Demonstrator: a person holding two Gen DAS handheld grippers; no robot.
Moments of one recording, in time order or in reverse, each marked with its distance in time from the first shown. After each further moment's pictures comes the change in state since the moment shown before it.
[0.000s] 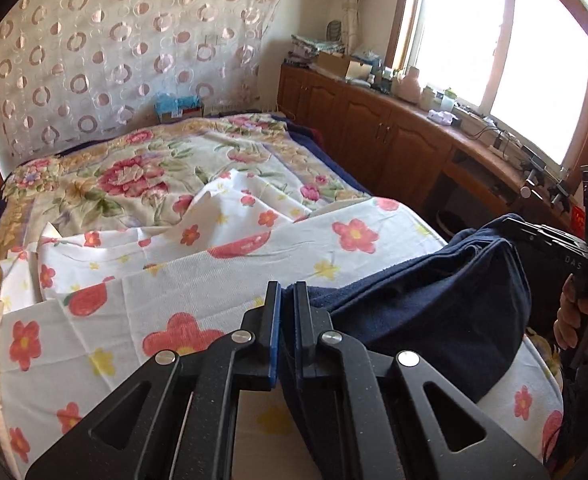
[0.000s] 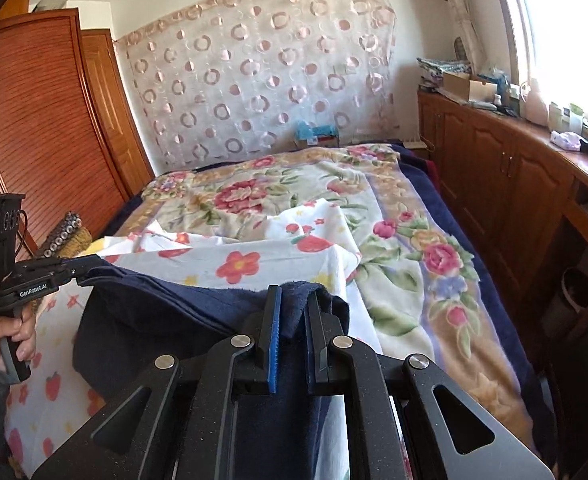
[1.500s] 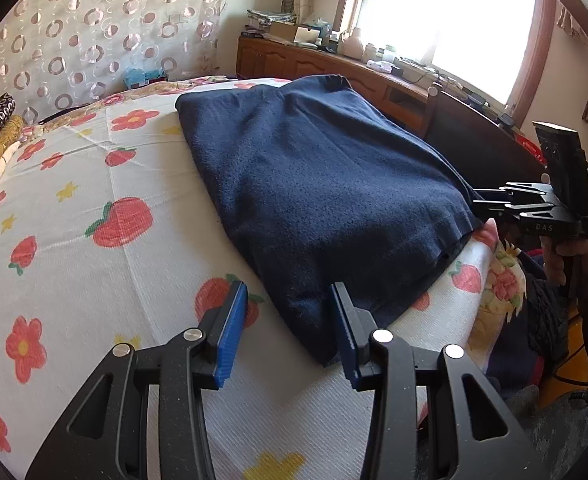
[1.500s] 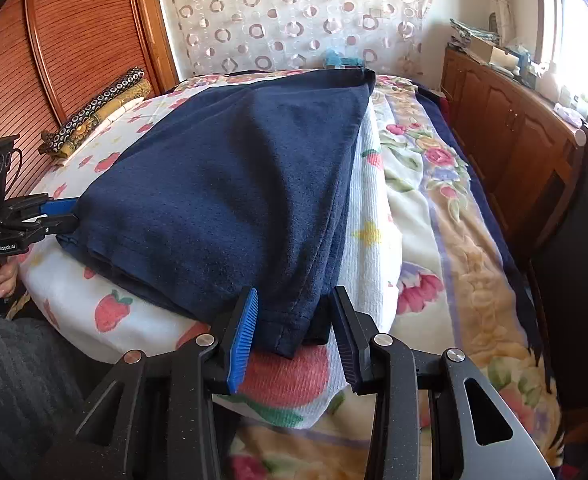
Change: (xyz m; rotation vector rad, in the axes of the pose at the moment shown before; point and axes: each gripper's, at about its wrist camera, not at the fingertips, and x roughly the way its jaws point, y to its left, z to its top) left arm -0.132 -0.094 -0.213 0.076 0.074 -0.104; right arm -0.120 0.009 -0.132 -0.157 0.252 0.022
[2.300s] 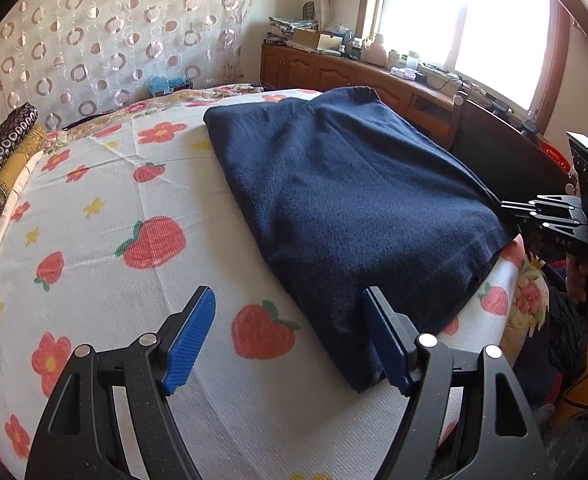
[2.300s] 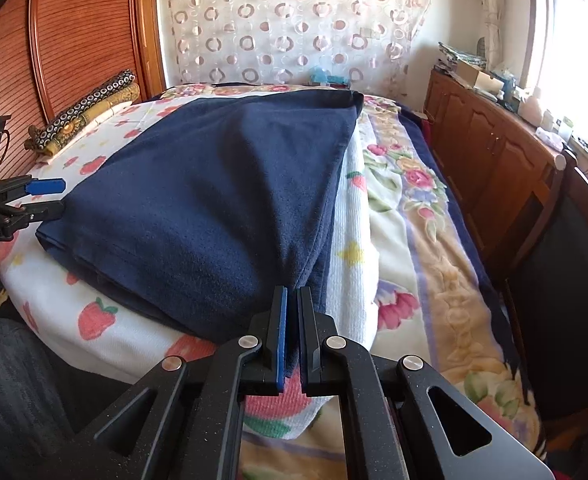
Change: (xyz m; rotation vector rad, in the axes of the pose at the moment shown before) left arm 0.004 0.009 0.012 -0.016 -0.026 0.096; right arm -0.008 0.013 -0.003 -0.040 -0.056 -0.107
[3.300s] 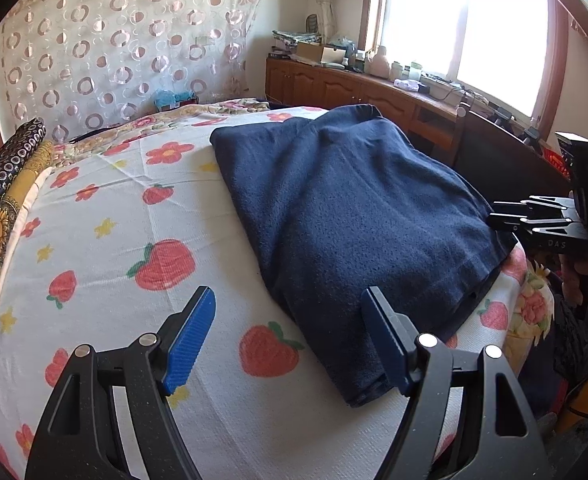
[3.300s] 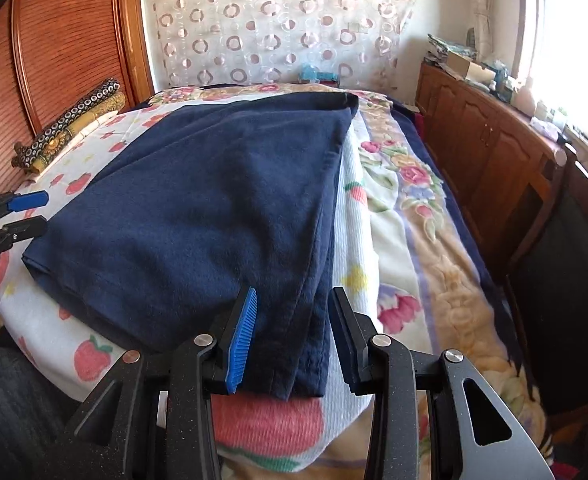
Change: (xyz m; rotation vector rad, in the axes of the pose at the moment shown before) left arm -0.005 0.000 0.008 0.014 -0.053 0.032; right arm 0.012 -0.029 0.010 0.058 0.007 0.004
